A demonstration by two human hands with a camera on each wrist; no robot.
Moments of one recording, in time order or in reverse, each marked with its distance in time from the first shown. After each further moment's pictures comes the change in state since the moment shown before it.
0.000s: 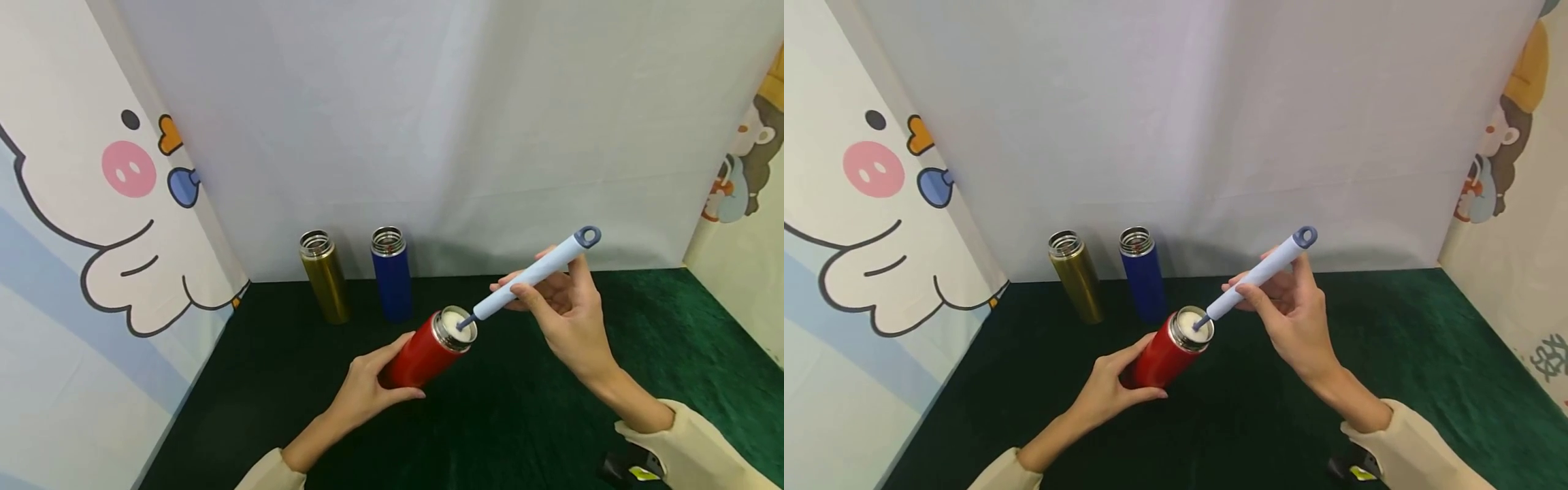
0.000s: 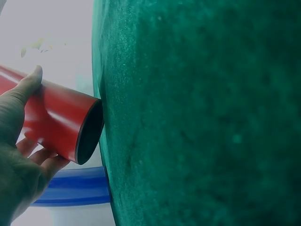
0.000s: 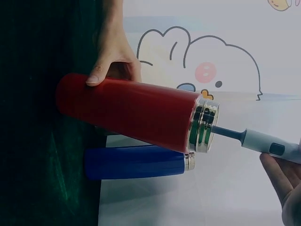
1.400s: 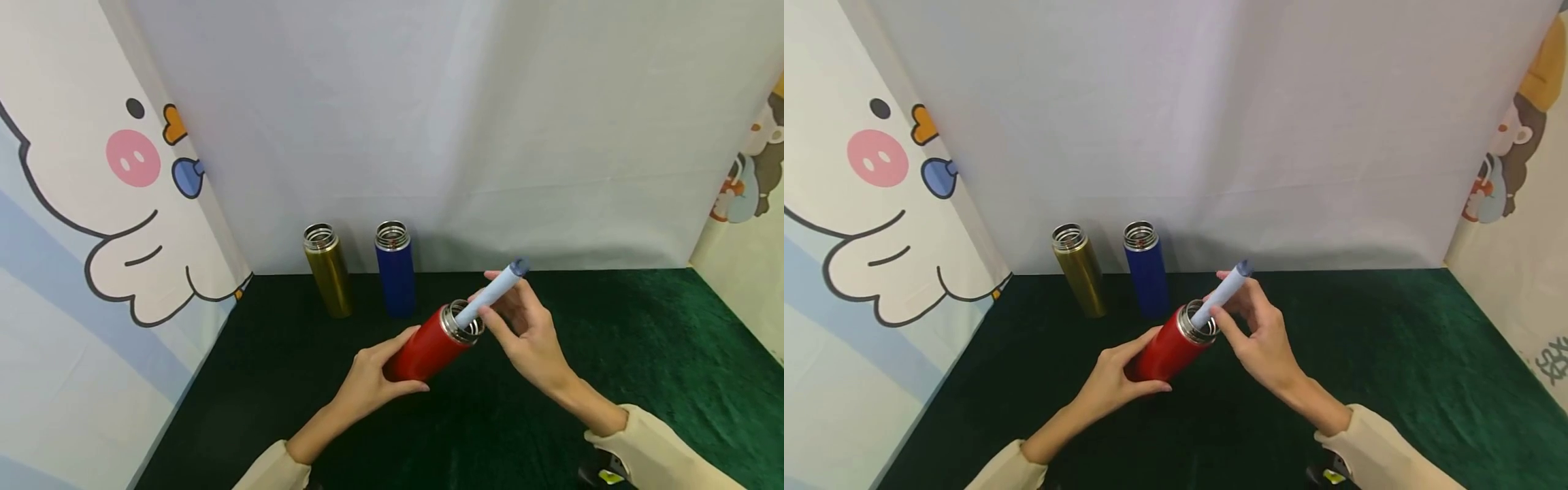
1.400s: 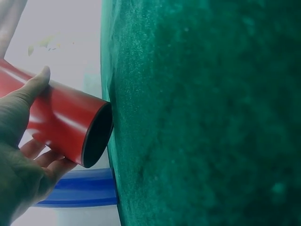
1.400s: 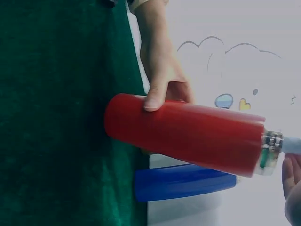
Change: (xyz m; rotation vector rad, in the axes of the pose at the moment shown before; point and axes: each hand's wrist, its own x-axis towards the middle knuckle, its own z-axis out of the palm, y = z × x) left_hand 0.003 0.003 0.001 0.022 -0.012 -0.034; right_hand -0.028 0.036 0.023 -0.230 -0.111 0.127
